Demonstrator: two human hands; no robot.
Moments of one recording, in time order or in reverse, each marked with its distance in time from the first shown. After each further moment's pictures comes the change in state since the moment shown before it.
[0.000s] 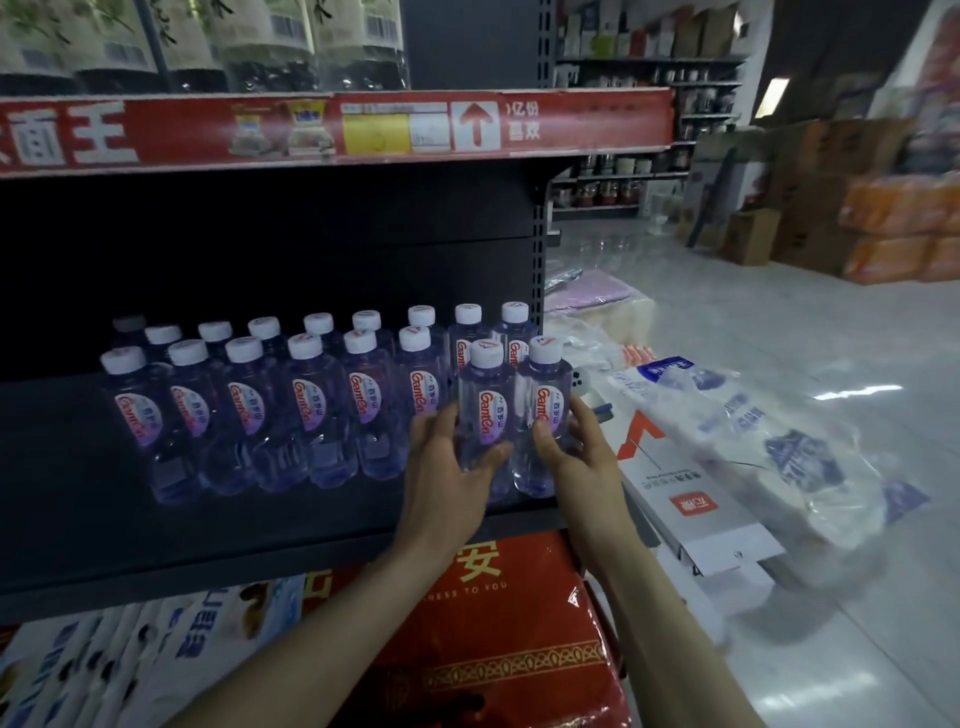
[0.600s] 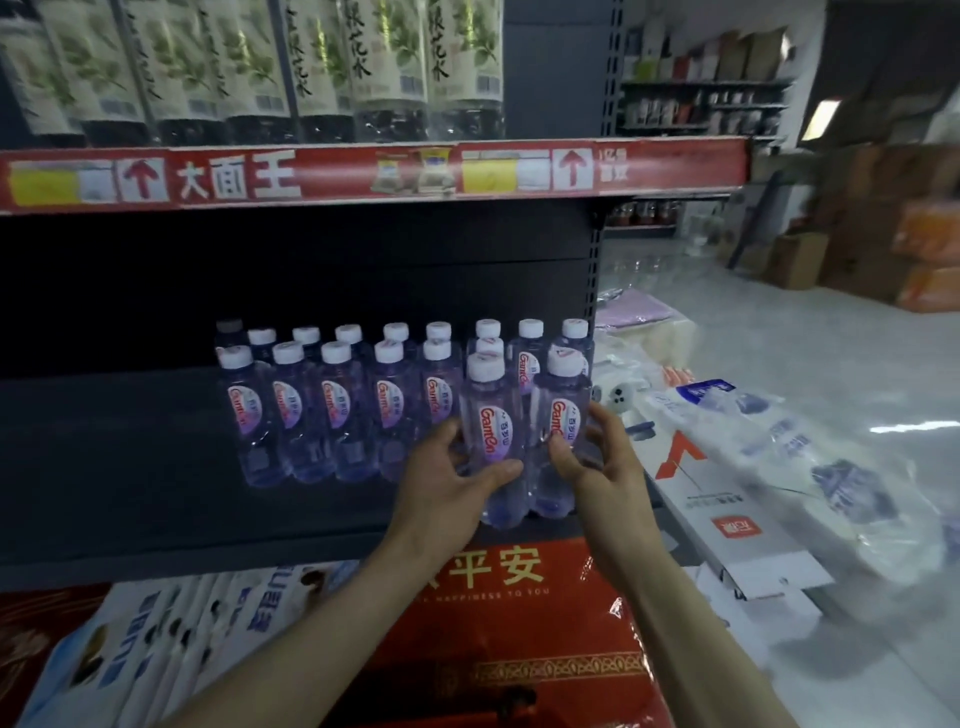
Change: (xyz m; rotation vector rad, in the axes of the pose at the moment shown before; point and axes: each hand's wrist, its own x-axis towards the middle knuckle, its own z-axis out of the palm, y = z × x) left_hand -0.026 0.018 -0.084 -0.203 -0.073 -0.082; right_hand -0.025 -0.011 0.038 -0.006 -0.100 -0.115
